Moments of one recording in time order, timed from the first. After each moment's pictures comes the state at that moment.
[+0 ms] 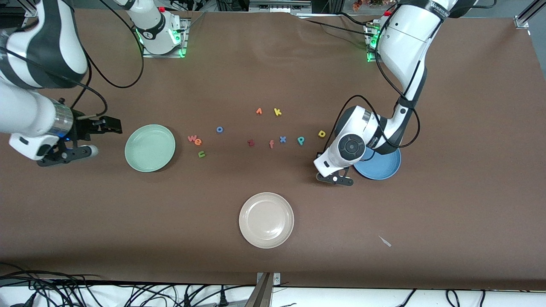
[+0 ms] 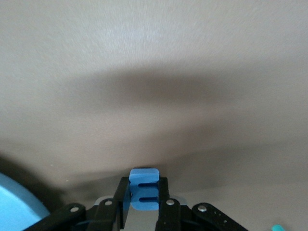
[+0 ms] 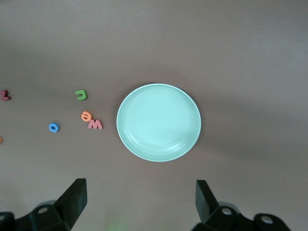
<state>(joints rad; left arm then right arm) -0.41 0.71 -0.06 -1.65 -0.03 2.18 -0.27 0.09 0.29 0.00 -1.54 0.02 1.62 -0.16</state>
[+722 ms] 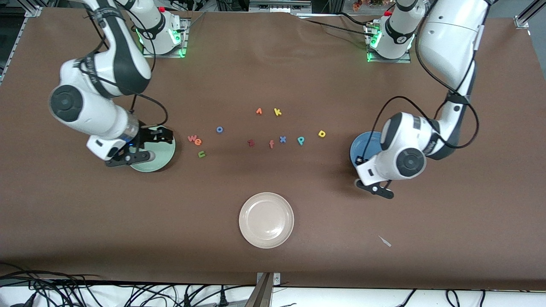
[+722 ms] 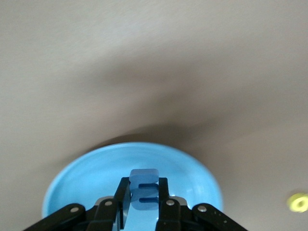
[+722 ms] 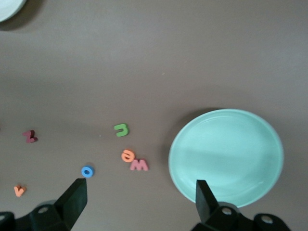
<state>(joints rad) -0.19 0.64 -0.04 -1.64 -0.03 2.03 0.18 0.11 0.25 0.16 -1.88 0.06 2.04 0.10</state>
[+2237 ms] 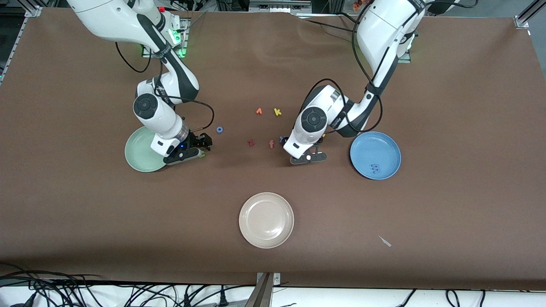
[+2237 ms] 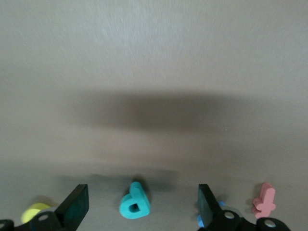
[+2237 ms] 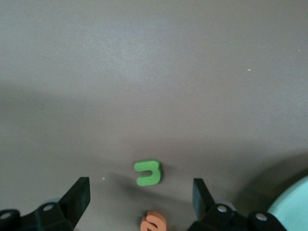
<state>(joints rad) -0.52 0.70 -0.17 -1.72 -0.03 2.32 -0.81 0.20 0.44 0.19 -2.16 0.05 2.70 0.06</state>
